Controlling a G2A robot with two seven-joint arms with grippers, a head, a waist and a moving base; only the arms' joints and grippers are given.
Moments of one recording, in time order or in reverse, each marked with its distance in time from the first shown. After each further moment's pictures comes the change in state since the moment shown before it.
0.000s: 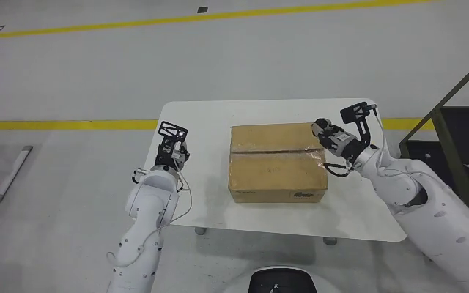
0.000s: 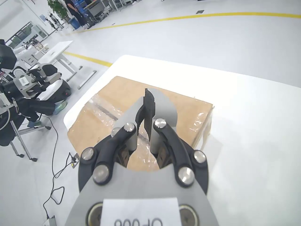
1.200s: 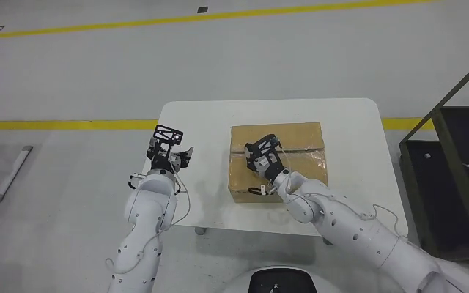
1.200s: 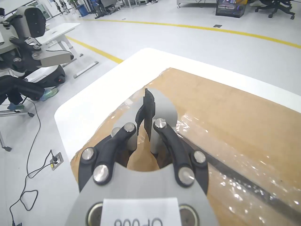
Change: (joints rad) left arm 0.030 0.000 -0.015 -0.027 0.023 0.022 -0.002; right arm 0.270 -0.281 -0.591 0.348 -0.219 0.247 -0.392
